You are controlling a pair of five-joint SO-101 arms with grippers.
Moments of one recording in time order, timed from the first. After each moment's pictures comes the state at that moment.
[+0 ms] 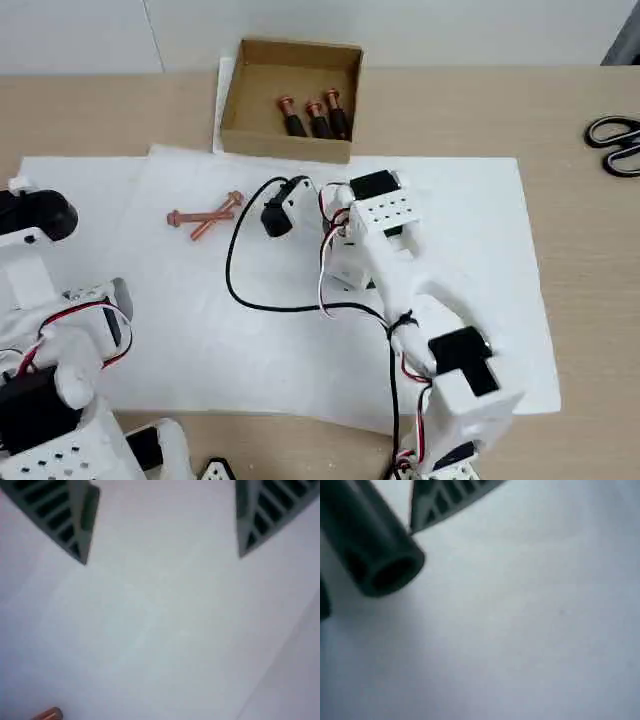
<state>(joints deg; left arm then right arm) -27.4 -60.4 28.3 95.8 0.4 -22.9 12.8 4.3 80.1 41.2</state>
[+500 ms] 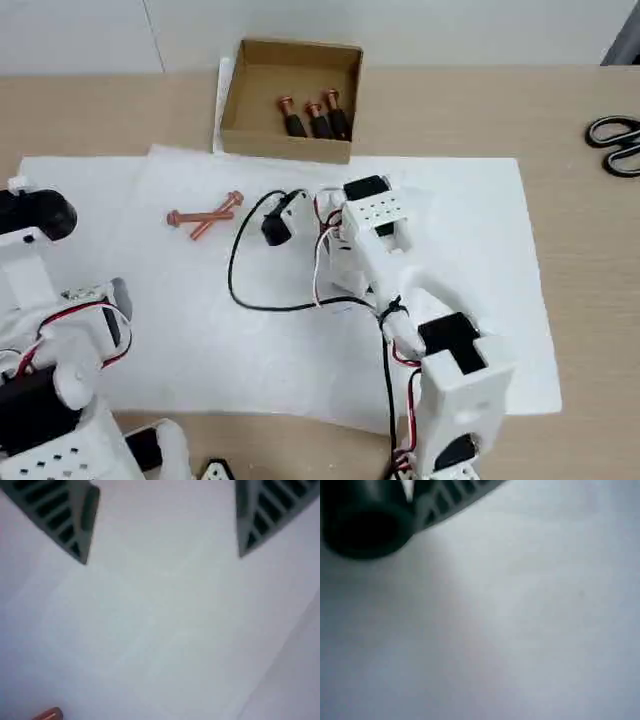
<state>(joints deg) -27.4 -60.4 28.3 95.8 0.4 -22.5 19.6 3.4 79.2 42.2</state>
